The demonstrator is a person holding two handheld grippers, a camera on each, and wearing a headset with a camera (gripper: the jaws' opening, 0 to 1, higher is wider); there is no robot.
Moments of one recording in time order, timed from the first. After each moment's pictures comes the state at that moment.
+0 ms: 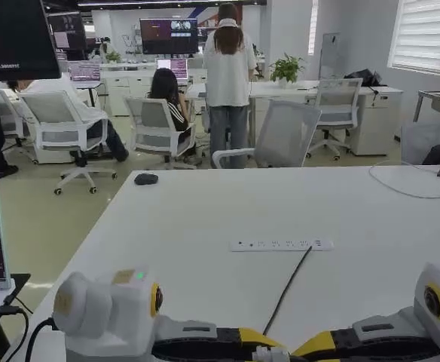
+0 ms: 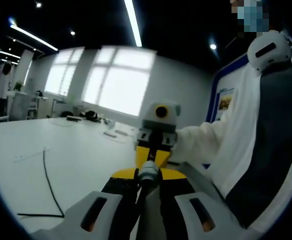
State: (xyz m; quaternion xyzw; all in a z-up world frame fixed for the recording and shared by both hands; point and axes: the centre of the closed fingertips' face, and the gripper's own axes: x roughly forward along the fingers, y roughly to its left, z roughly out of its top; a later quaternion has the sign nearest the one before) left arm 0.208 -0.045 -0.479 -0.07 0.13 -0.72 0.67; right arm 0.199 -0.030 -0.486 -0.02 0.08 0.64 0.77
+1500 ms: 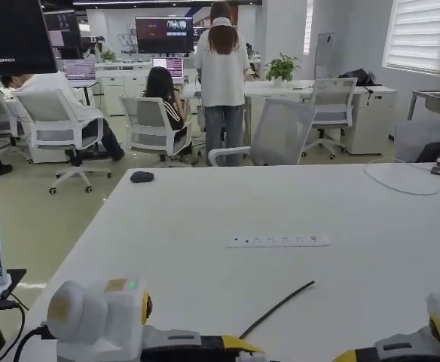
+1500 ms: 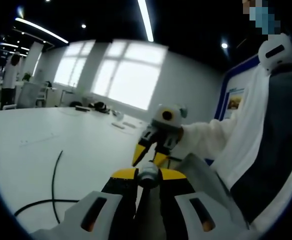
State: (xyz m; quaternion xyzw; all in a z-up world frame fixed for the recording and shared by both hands) left arm 0.211 -0.035 -0.510 -0.07 0.16 -0.70 0.69; right arm 0.204 -0.068 -0.537 -0.09 0.14 0.59 0.79
